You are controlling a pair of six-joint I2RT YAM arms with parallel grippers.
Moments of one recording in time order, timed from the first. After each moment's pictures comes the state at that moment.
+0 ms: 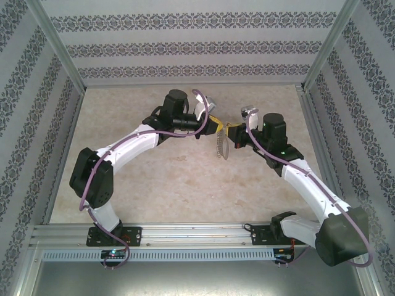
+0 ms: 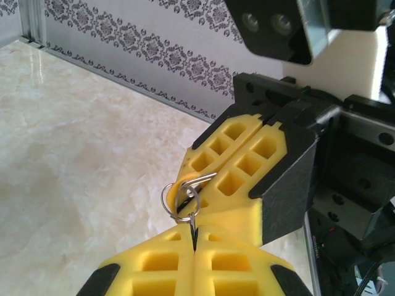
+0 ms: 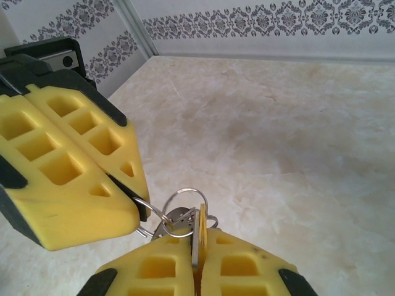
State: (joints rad) left arm -0.57 1.74 1.39 -0.06 0.80 -0.04; right arm 0.29 1.13 0.81 -0.07 -0.51 0.22
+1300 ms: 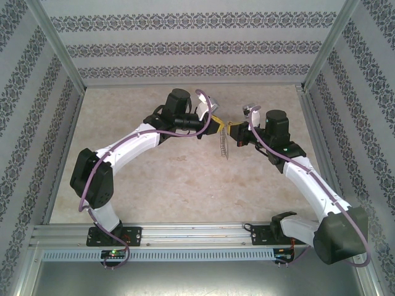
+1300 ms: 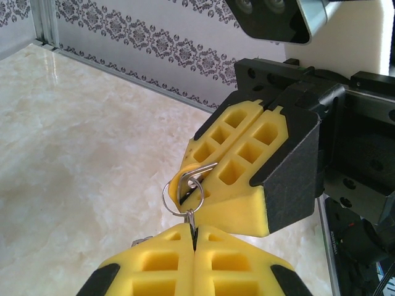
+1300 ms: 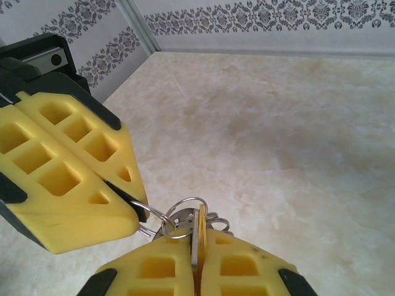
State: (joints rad) left arm -0.59 1.74 1.43 -0.13 0.74 0.03; right arm 0.24 1.14 0.84 -0.12 -0.57 0.21
